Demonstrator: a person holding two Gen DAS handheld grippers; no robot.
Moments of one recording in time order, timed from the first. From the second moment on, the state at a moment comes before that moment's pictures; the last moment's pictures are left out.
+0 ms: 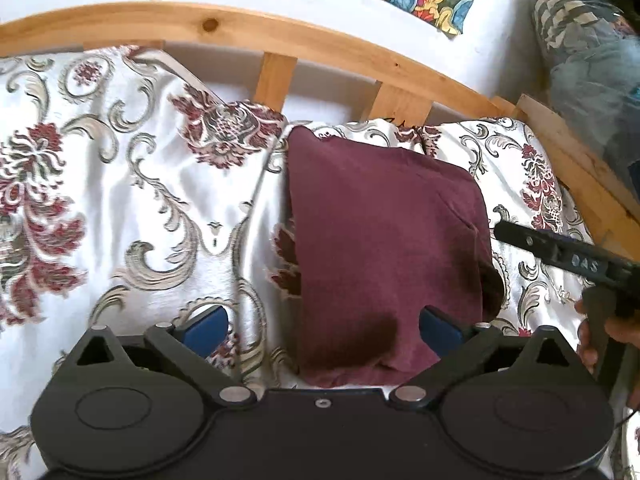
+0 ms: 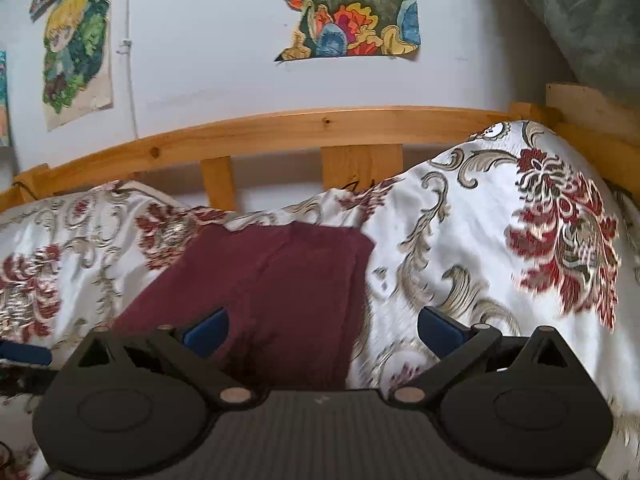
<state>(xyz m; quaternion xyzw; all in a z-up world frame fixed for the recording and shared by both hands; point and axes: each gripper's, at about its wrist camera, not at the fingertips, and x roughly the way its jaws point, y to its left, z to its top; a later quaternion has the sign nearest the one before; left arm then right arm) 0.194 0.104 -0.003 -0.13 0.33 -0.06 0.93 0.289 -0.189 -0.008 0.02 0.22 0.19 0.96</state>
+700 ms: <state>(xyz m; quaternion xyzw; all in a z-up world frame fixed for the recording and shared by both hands) 0.086 0.086 0.053 -0.07 0.24 -0.02 0.97 0.132 -0.207 0.039 0.00 0.09 0.16 0.98</state>
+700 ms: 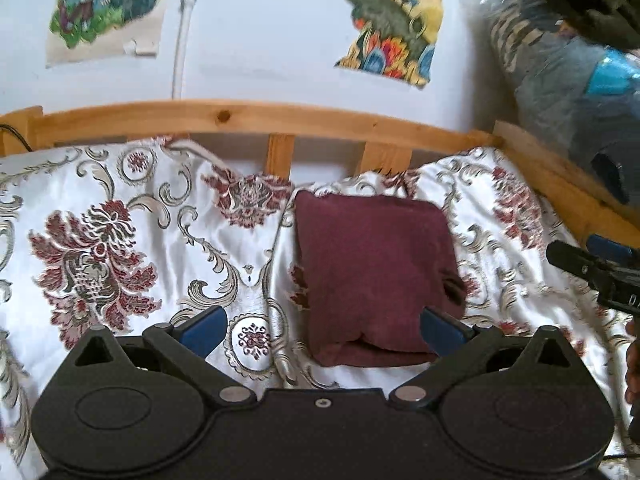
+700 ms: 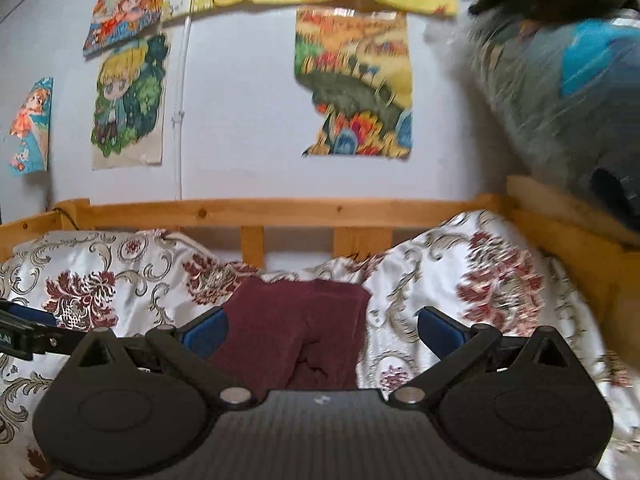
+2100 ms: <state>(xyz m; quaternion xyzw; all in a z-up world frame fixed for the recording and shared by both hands) -0.004 0.058 -0.011 -0.05 0.26 0.04 0.96 0.023 -0.230 -0.041 0.00 0.17 0.11 0.98</state>
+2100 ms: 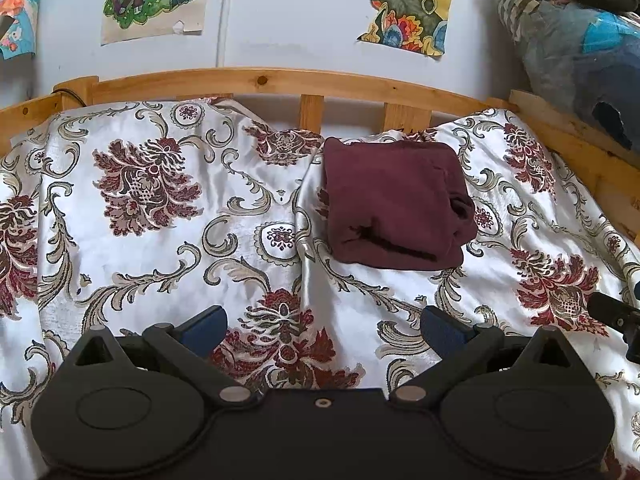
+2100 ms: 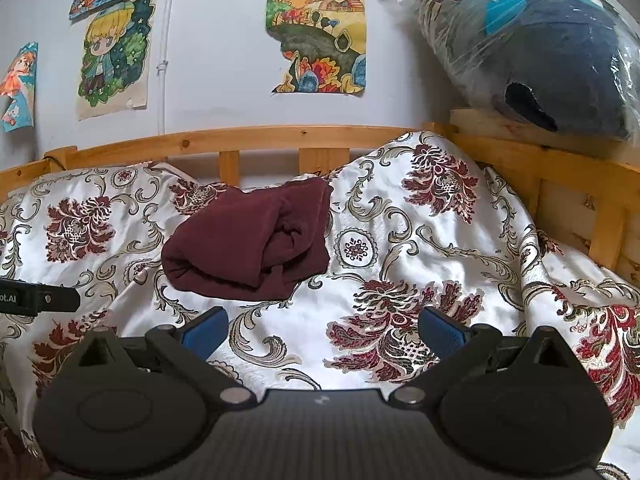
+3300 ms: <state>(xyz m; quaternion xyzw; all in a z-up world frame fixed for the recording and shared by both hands) -0.006 0.055 -0.008 -0.04 0.25 0.04 0.97 0.025 -0.233 -0.041 0.01 0.17 0.11 0.98</state>
